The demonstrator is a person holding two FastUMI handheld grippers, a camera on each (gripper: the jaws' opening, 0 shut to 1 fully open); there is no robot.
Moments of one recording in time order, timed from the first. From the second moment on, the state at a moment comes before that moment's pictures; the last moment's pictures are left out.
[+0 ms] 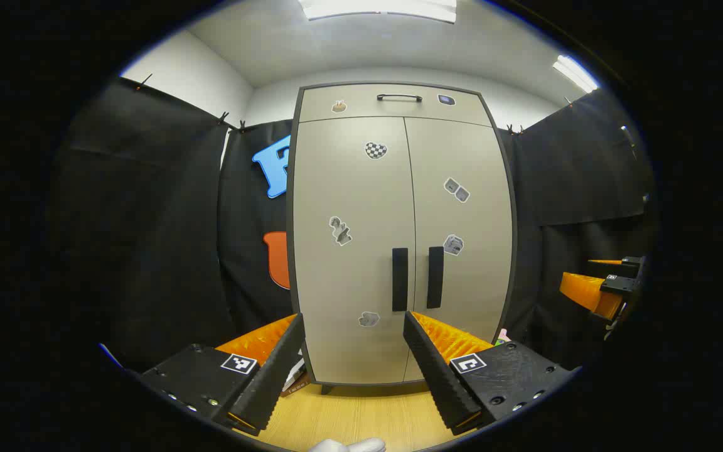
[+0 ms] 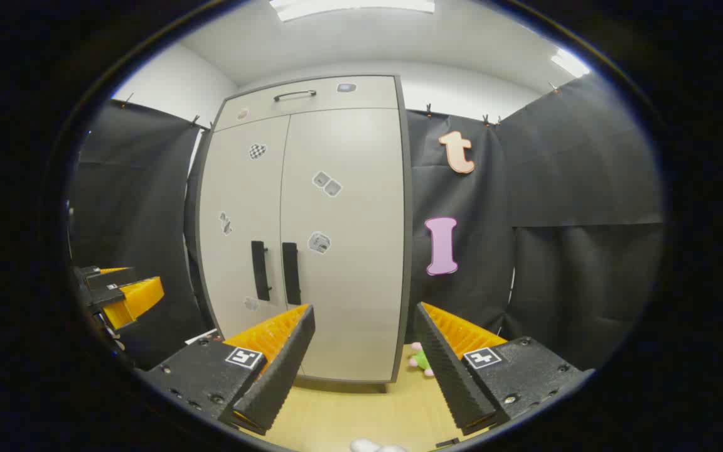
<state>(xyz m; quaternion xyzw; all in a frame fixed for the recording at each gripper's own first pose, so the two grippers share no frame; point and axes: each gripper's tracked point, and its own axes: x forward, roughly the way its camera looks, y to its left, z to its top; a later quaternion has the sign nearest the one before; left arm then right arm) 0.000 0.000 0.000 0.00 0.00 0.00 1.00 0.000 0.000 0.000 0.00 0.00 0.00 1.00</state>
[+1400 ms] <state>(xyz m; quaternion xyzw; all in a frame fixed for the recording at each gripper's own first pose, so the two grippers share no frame) -0.005 0.031 -0.009 0.01 0.01 0.03 1.00 0.045 0.038 -0.002 -0.01 0.01 0.00 1.00</state>
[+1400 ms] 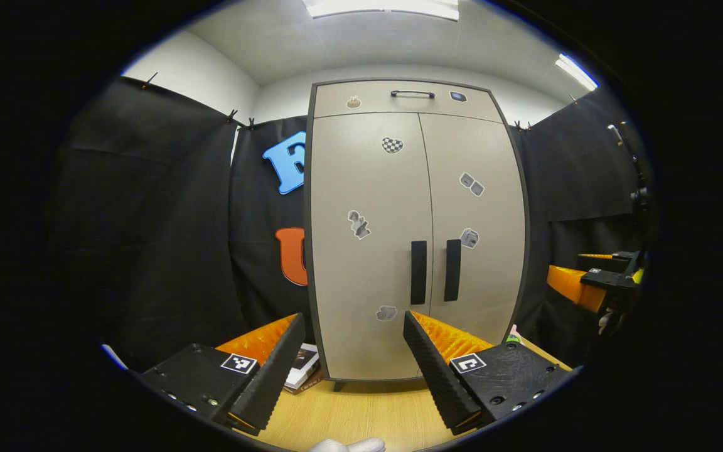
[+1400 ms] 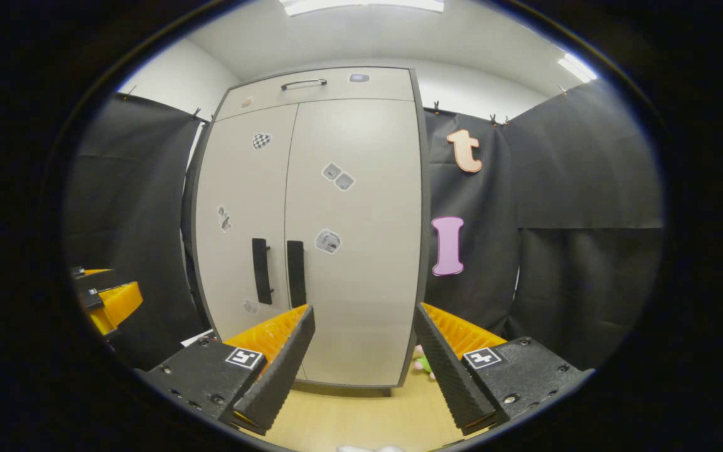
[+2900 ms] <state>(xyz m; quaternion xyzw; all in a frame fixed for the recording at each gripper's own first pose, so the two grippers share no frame) -0.027 0.095 -0.028 0.00 0.04 0.12 0.99 0.248 0.148 -0.026 0.00 0.06 0.01 1.00</state>
